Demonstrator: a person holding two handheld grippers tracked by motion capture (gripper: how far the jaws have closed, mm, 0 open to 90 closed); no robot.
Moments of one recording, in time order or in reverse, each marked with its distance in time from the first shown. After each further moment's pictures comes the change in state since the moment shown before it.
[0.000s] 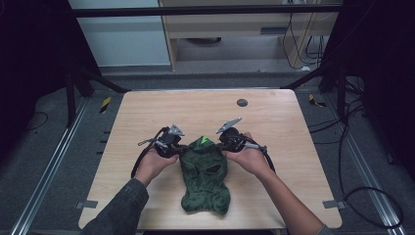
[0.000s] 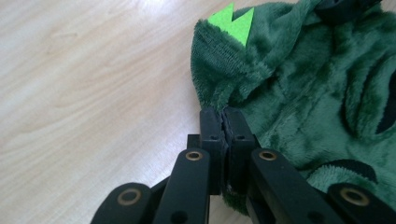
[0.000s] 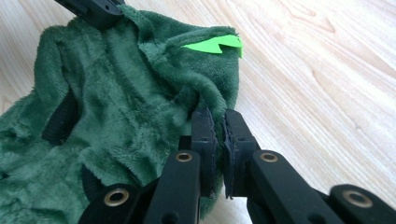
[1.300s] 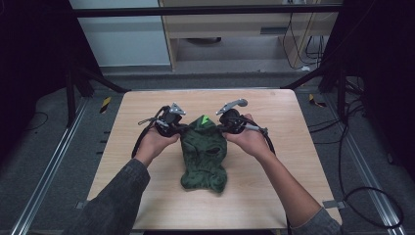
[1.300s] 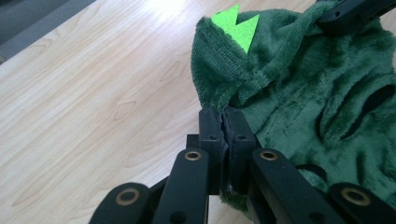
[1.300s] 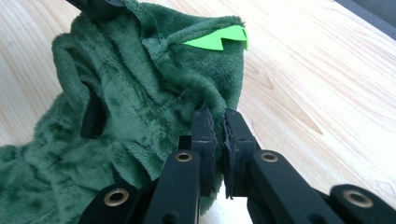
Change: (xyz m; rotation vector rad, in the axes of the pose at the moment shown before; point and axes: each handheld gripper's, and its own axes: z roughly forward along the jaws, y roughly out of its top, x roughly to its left) left arm 0.025 0.052 -0.017 -0.048 0.070 0.040; right arm -0.027 0.045 -0.019 -0.053 -0.061 -0.037
